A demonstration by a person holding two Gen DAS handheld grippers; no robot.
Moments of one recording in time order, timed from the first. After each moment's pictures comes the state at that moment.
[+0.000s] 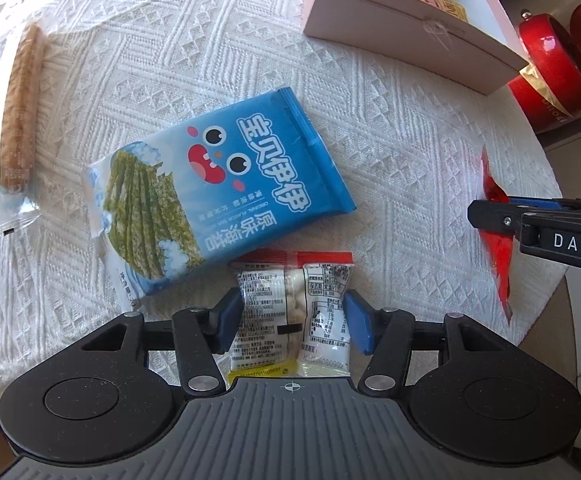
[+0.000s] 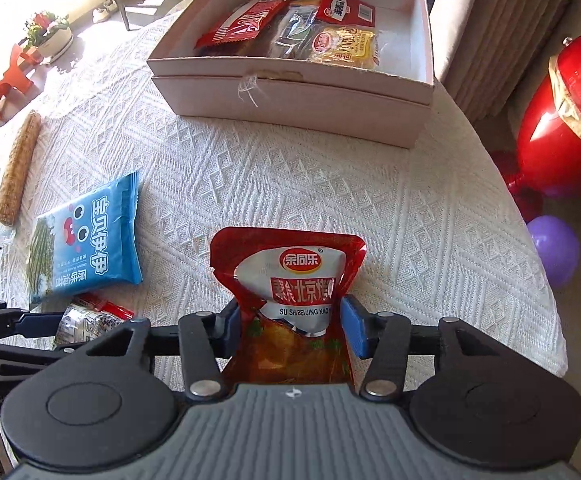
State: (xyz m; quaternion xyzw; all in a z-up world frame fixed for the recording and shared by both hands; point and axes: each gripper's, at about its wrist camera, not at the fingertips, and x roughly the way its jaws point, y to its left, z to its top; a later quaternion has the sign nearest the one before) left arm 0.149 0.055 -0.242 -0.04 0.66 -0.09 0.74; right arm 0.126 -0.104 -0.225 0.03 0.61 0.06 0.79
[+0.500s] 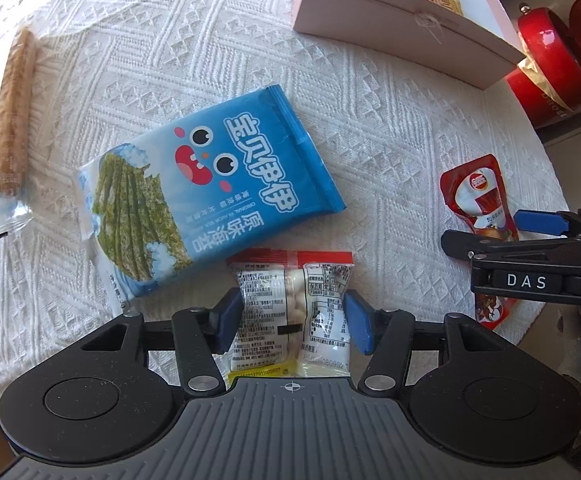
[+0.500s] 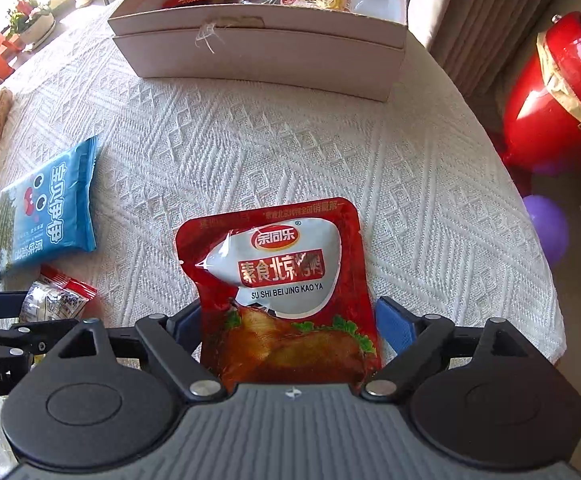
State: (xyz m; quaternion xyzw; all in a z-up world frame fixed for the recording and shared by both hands) left arm 0.151 0.043 -0.248 -0.03 0.67 -0.09 0.74; right arm 0.116 -0.111 -0.259 -0.01 0.62 0.04 0.78
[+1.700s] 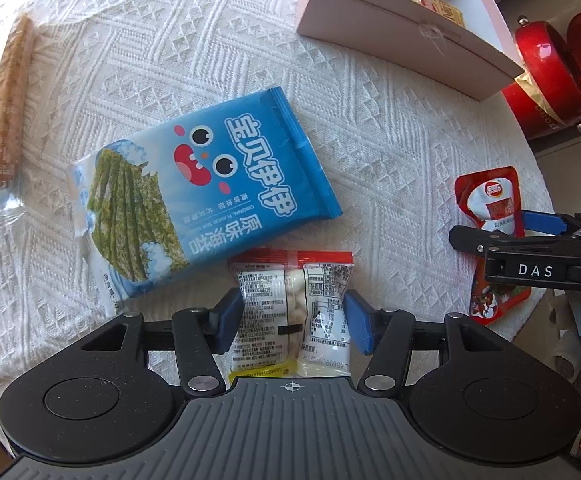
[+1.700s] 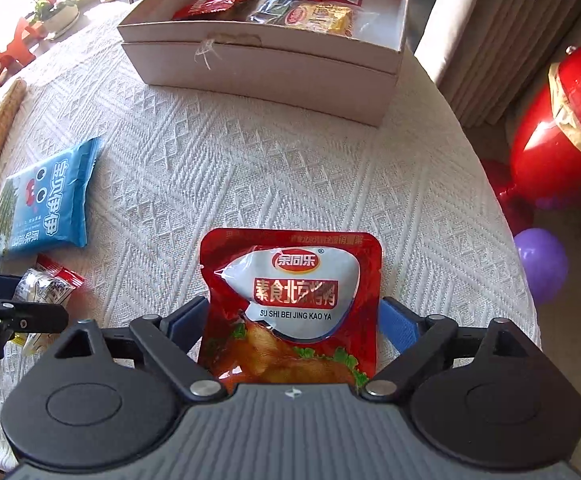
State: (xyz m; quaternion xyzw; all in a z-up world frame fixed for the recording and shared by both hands) left arm 0.150 0.059 -0.247 -0.06 0.66 -0.11 0.74; right arm 0.126 -0.135 -0.264 -0.01 0.61 0.05 0.79
